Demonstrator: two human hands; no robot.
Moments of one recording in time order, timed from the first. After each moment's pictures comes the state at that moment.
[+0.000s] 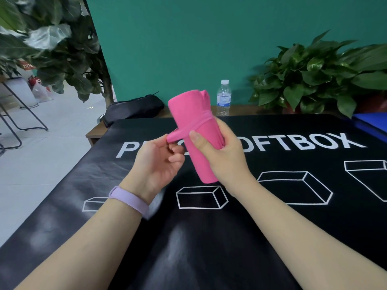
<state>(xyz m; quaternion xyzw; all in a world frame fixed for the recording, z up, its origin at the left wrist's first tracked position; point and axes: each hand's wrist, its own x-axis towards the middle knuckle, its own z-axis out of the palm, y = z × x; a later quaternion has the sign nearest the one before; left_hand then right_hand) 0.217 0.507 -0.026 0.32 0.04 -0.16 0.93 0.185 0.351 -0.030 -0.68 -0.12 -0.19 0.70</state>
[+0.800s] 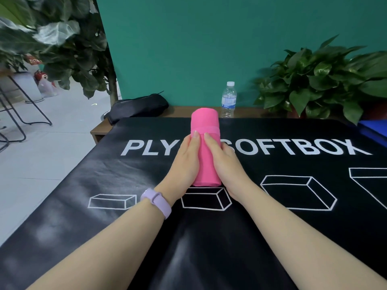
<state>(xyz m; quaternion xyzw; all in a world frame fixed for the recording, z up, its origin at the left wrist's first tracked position) 0.223 0.467 -0.057 0.72 -0.10 0.04 0.69 0.206 0.352 -0.045 -0.72 0.04 -0.01 0.69</state>
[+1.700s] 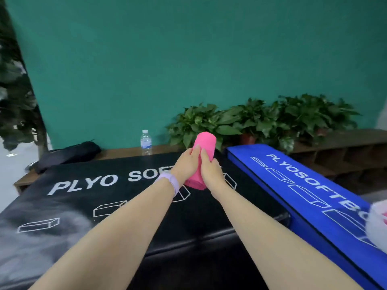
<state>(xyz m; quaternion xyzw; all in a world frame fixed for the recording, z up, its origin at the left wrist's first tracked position) 0.069 0.220 0.086 0.81 -0.20 -0.07 0.55 0.021 0.138 0.066 -0.75 0.21 -0.18 0.60</state>
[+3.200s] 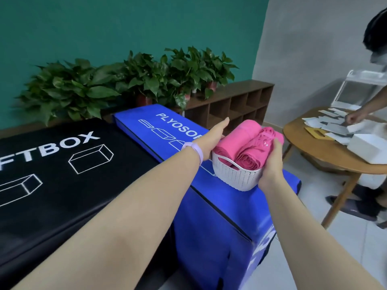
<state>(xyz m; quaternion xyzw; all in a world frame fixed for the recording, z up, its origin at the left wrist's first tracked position) -0.141 -0.152 0.051 0.59 -0.29 -0.53 0.53 -0.292 -0.236 -0.012 -0.33 0.37 -0.46 0.74</state>
